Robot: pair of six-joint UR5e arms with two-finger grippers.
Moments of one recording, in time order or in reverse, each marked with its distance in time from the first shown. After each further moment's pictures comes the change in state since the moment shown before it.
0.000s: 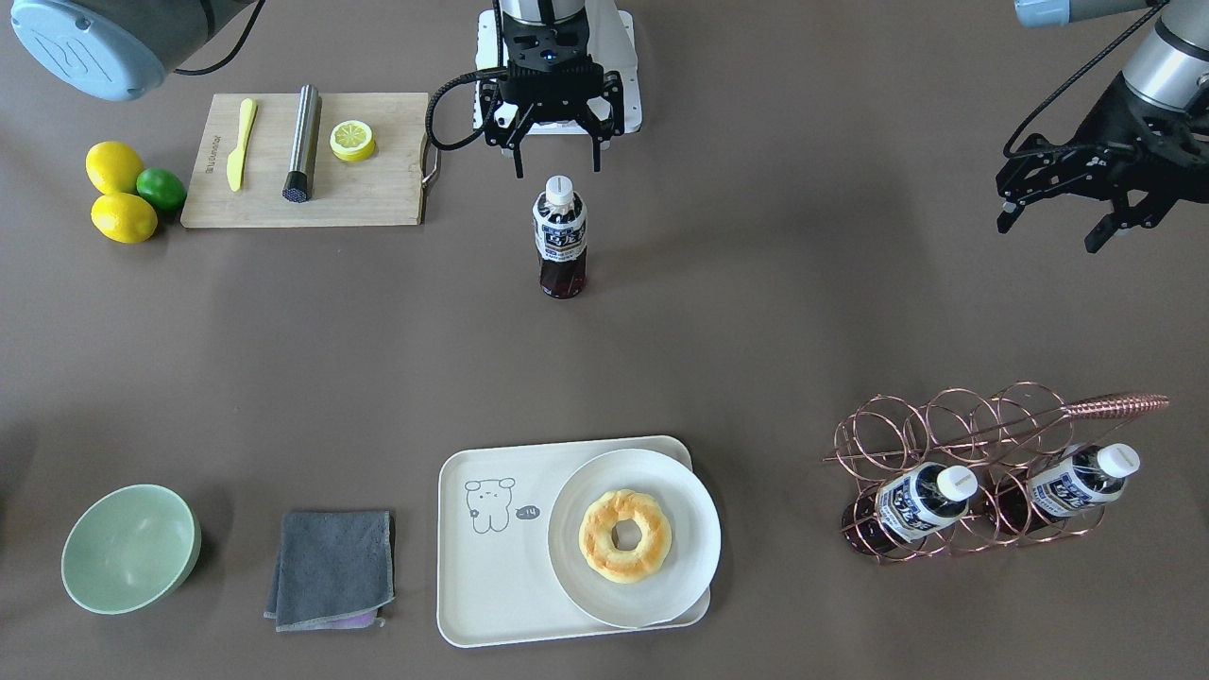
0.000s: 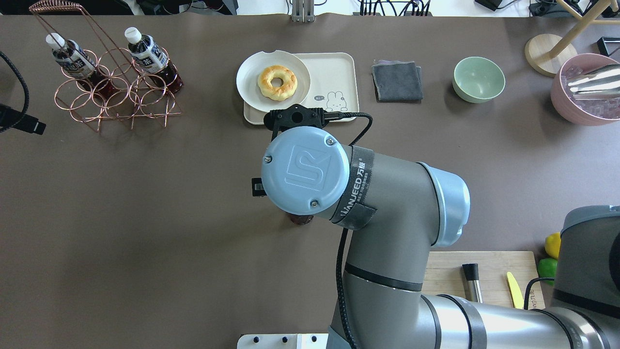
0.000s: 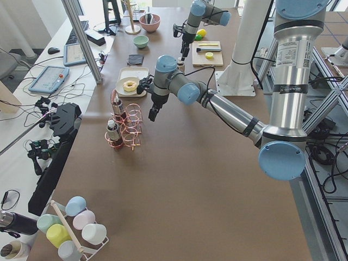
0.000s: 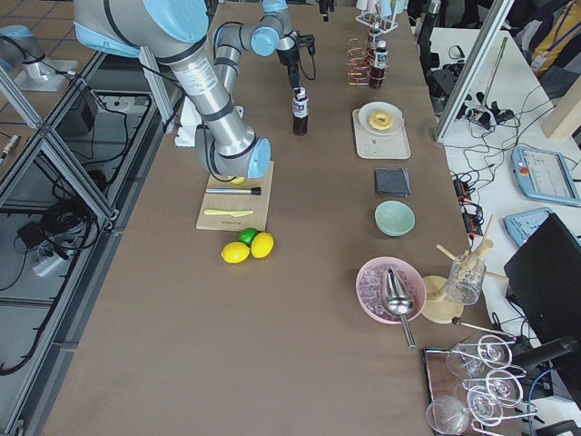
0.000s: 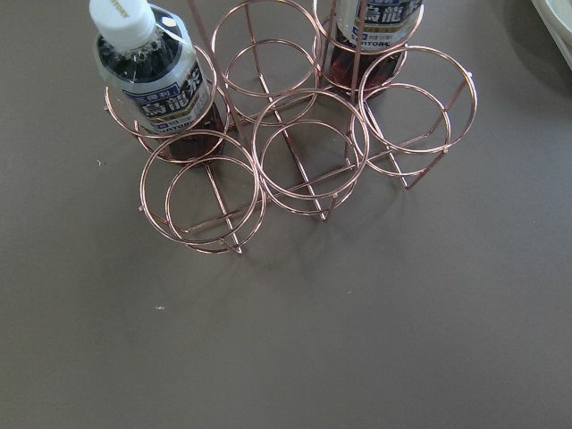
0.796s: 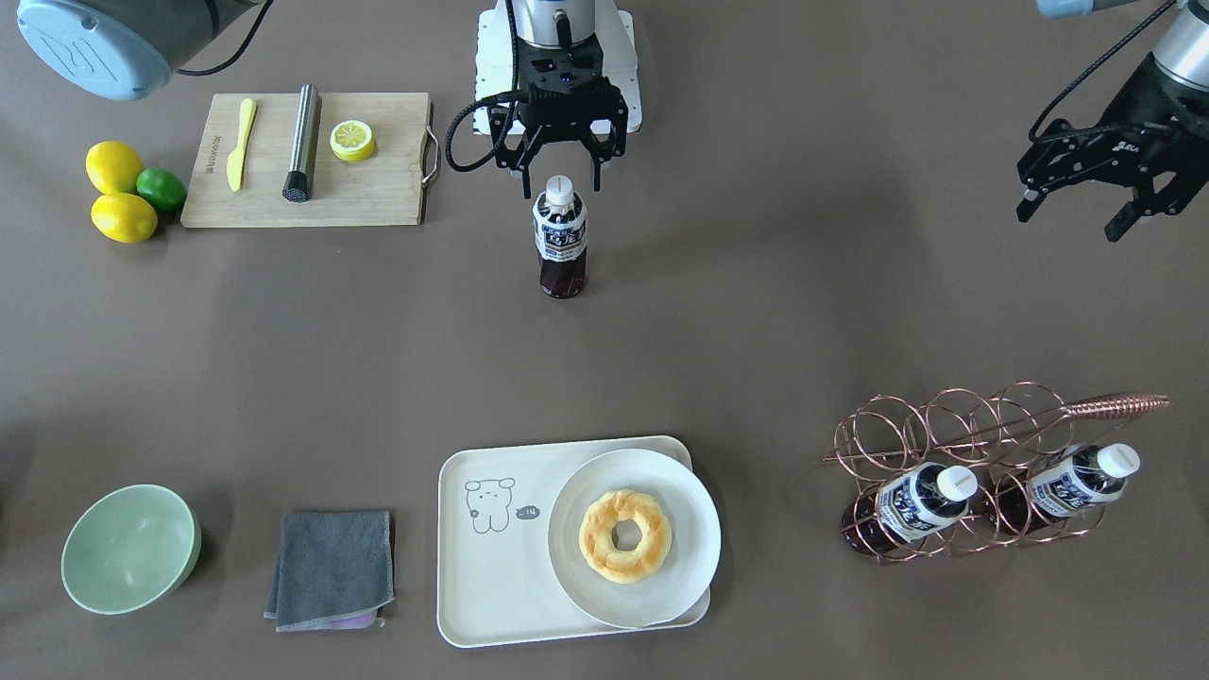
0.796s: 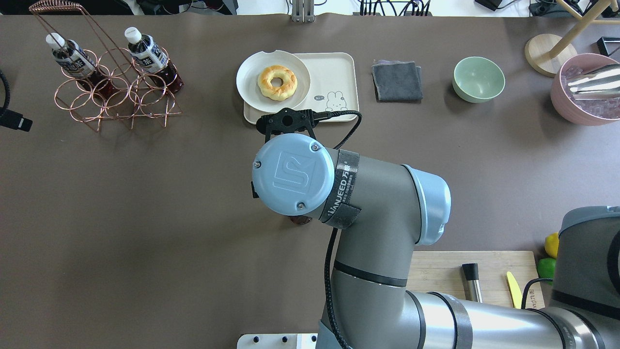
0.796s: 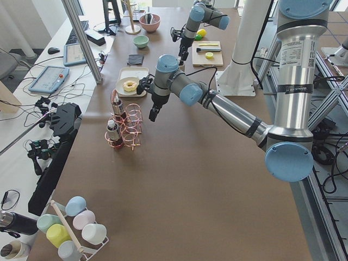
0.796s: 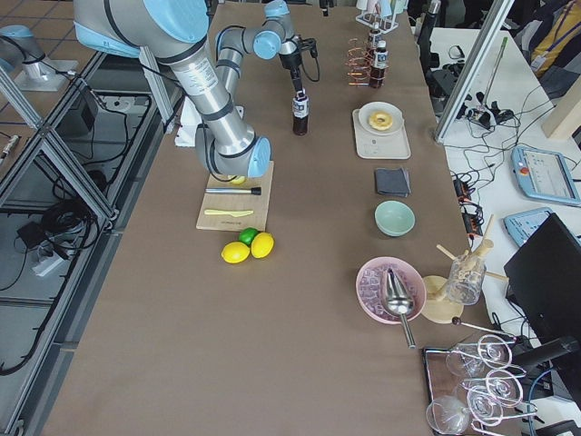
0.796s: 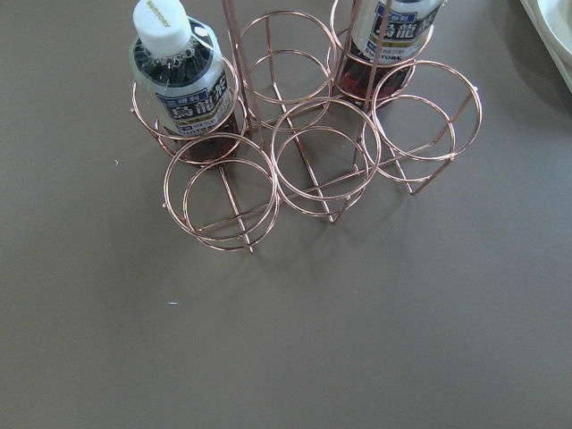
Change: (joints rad) left arm -0.040 0.024 -0.018 -0.007 -0.032 0.001; right arm -0.006 0.003 -0.052 0.023 -0.031 -0.071
